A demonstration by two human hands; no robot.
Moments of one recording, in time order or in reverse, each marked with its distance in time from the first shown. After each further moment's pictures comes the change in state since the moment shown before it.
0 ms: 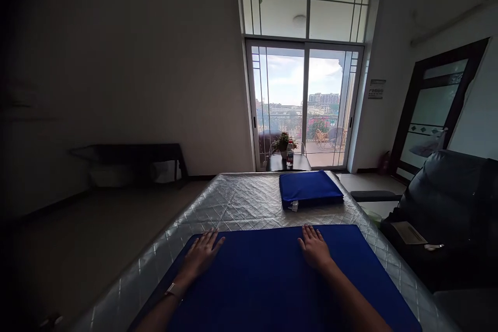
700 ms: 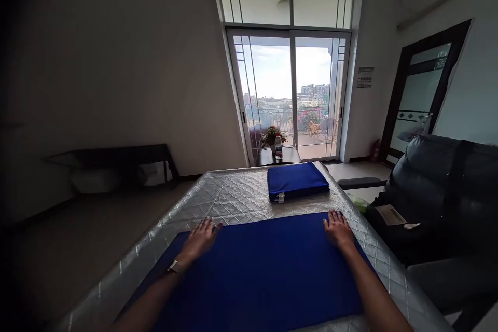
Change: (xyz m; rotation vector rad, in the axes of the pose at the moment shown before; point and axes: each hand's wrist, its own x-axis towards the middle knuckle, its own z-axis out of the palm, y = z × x) left_hand 0.019 0.064 -0.021 0.096 -0.018 0.022; right_hand -0.018 0.145 0.000 -0.081 0.162 0.361
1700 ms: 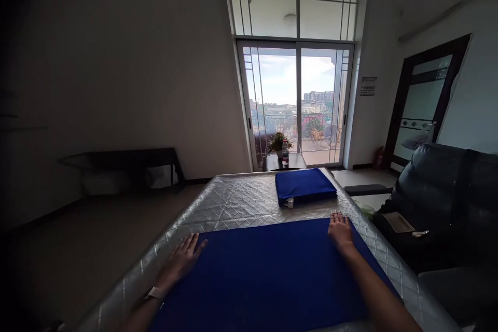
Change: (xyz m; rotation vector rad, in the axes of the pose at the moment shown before) left_hand -0.023 -0.124 0.043 -0.069 0.066 -0.075; right_hand -0.015 -0.057 -0.044 -0.116 0.012 -0.033
